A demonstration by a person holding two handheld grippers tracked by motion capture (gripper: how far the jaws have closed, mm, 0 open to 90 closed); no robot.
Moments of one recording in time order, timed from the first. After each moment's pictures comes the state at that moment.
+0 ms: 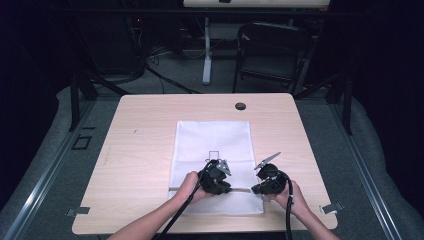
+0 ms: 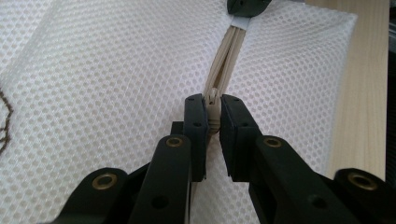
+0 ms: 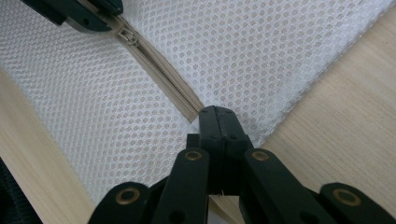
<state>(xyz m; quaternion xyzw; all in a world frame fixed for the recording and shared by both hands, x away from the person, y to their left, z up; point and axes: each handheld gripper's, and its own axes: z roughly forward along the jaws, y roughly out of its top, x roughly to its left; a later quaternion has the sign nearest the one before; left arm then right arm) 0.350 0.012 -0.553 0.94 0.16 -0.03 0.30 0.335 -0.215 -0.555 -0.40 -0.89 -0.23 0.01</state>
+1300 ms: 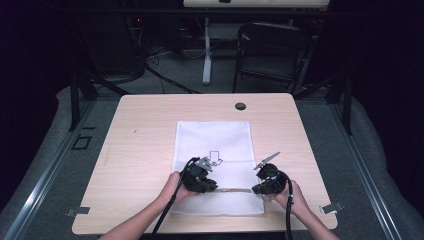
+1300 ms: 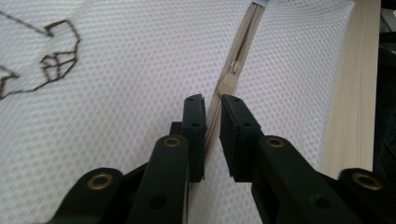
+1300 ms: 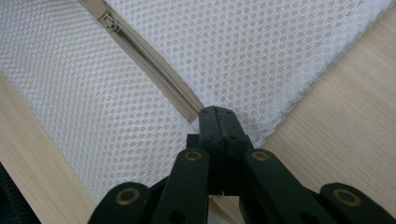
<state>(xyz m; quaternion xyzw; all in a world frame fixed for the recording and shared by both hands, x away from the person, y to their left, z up) 0.351 0.053 -0.551 0.93 0.18 -0.04 0.32 0.336 -0.215 -0.554 -0.39 -0.89 -0.22 0.00</state>
